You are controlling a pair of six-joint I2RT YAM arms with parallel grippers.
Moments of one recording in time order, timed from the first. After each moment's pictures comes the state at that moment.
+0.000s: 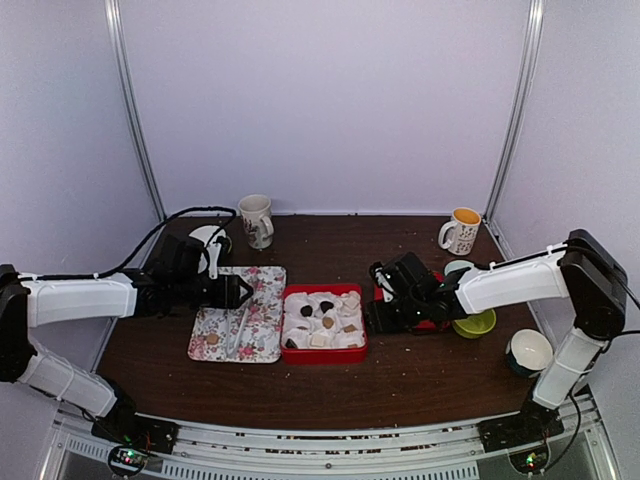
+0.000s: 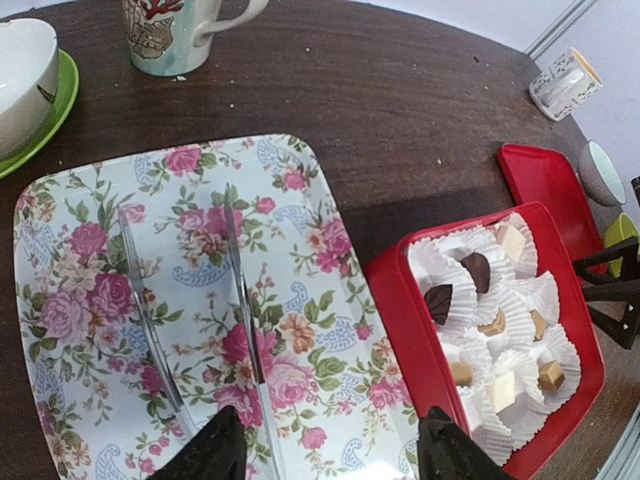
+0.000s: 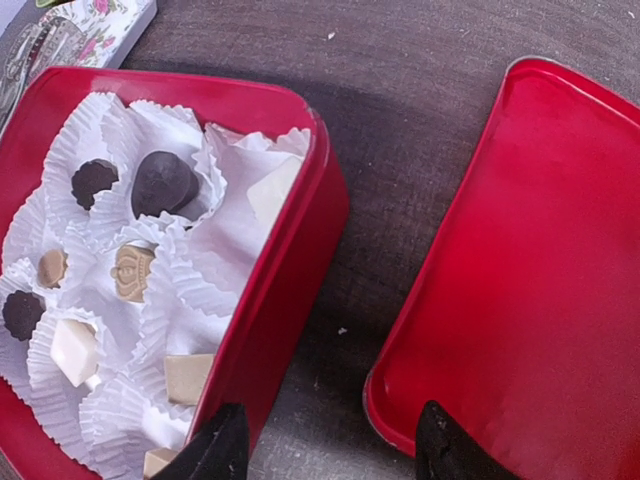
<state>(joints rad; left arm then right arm) -0.57 1.32 0.68 -0.03 0.10 -0.41 0.82 1.68 0.90 -0.11 0.09 0.44</state>
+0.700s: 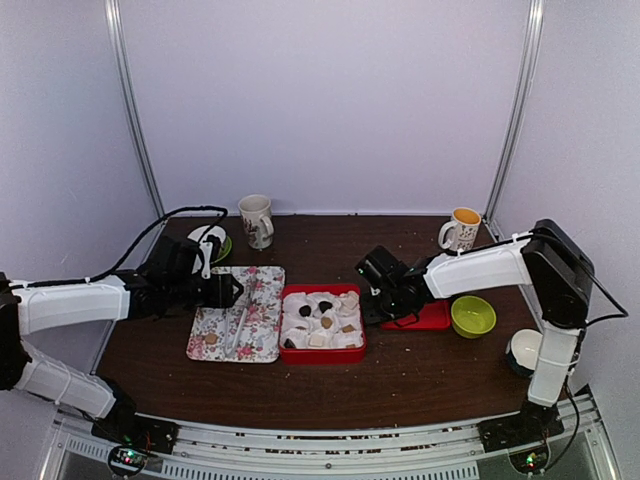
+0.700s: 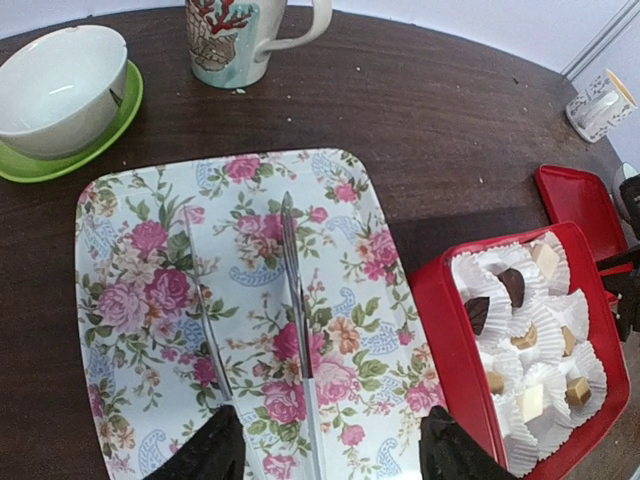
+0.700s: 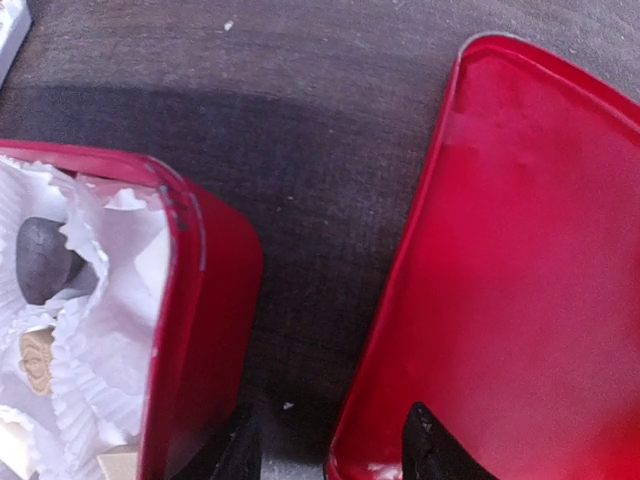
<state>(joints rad) -0.57 1.26 0.67 -0.07 -0.03 -0.41 0.82 1.88 1.15 -0.35 0.25 0.53</state>
